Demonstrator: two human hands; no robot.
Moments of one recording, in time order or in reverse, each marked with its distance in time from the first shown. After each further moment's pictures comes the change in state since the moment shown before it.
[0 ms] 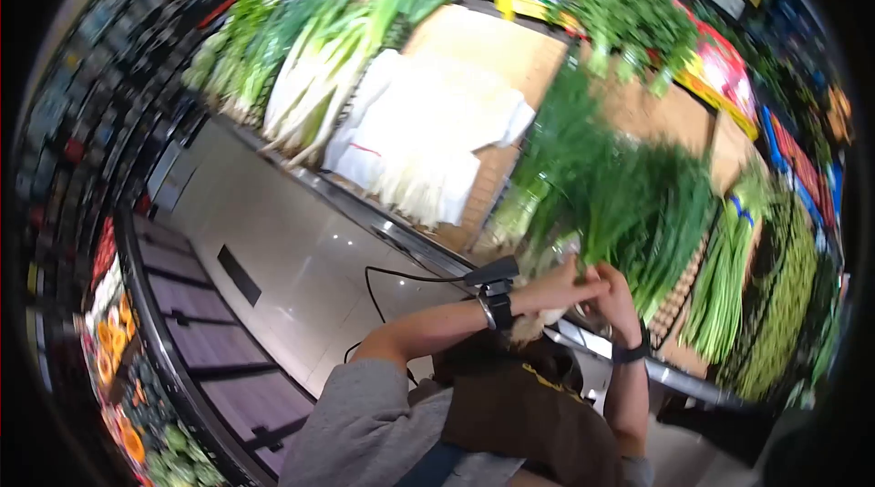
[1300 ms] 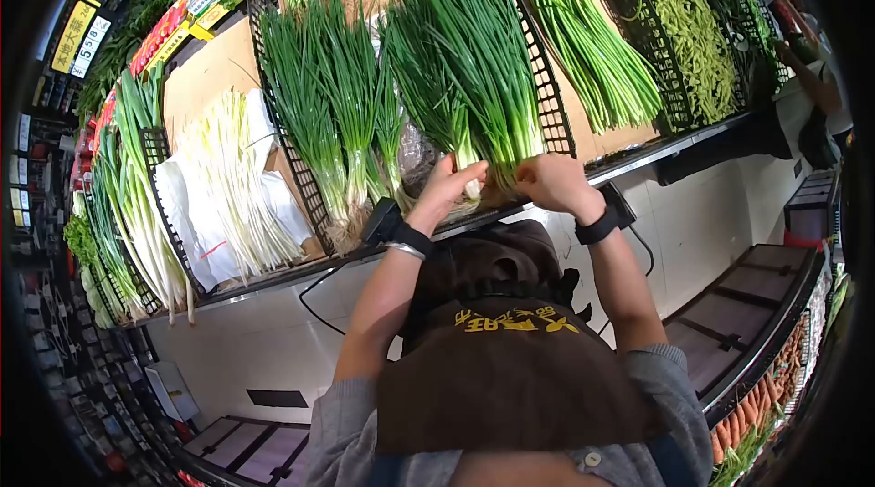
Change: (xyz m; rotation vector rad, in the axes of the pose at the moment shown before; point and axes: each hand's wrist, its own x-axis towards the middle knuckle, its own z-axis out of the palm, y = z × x) left_hand 0.085 -0.063 0.083 -0.561 -0.361 -0.296; right_hand -0.077 0.052 -0.071 -0.794 0.309 0.203
